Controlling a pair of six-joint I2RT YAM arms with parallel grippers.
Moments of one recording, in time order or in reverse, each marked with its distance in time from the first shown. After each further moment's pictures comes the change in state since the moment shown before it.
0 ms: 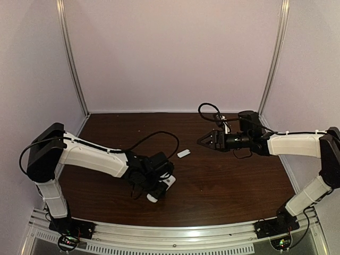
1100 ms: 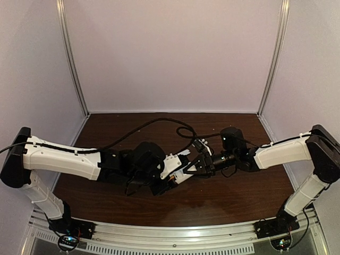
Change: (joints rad) left arm -0.107 -0.283 -0.068 0.219 0.001 0.457; right arm 0.237 0.100 -0.096 0.181 -0.259 0.283
